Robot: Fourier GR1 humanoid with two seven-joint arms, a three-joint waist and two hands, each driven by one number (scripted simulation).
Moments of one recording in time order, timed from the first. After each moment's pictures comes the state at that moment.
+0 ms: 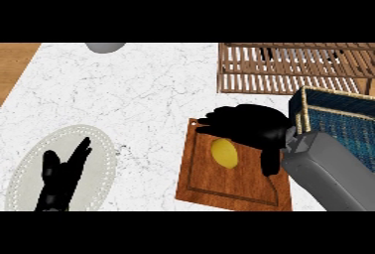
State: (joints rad) left arm 0.11 0.30 -0.10 -1.42 0.16 0.09 0.22; right arm -0.62 -0.45 0.55 -1.55 0.69 0.70 -0.18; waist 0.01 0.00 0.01
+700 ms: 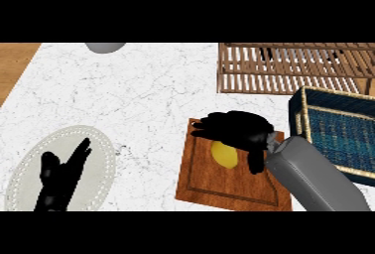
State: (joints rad) left arm 0.12 0.28 -0.07 -1.43 0.14 0.05 0.23; right arm -0.58 -0.34 0.56 -1.37 0.87 0.57 -0.31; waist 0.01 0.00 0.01
